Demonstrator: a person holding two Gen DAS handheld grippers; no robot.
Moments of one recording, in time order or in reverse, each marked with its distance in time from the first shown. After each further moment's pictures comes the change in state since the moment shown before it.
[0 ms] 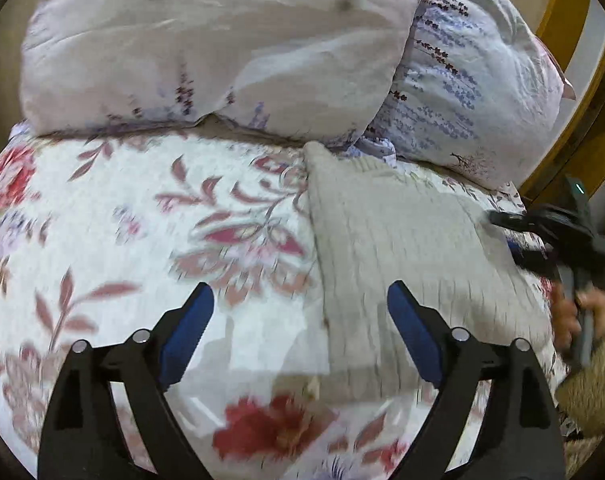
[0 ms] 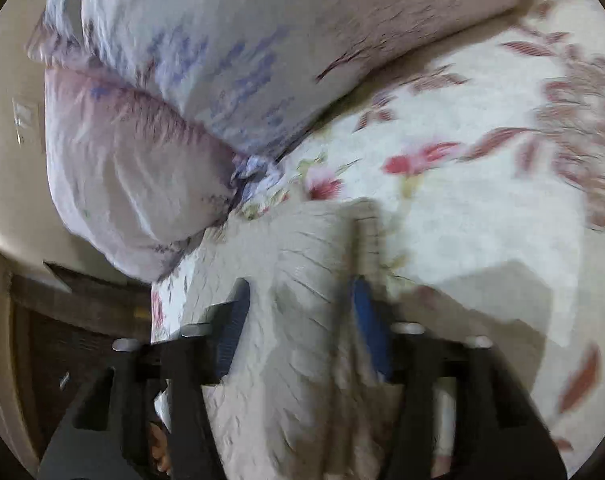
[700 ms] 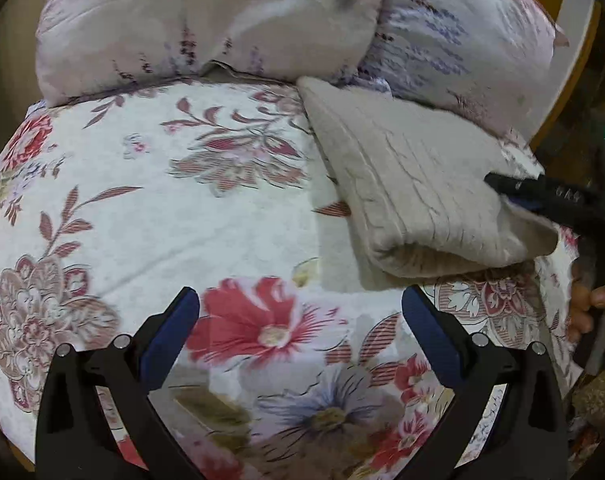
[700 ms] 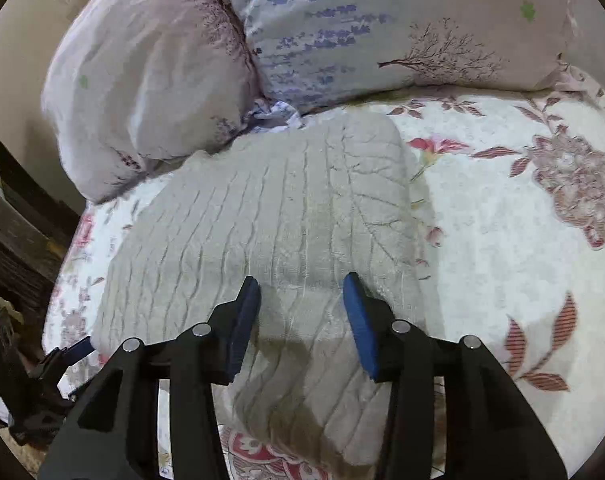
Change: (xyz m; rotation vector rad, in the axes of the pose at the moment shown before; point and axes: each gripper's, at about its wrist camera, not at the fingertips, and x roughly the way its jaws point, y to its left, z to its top) left arm 0.001 -0.016 -0.054 0.076 0.064 0.087; right arm -0.010 0.053 -0.087 -0.307 -0.097 -0.249
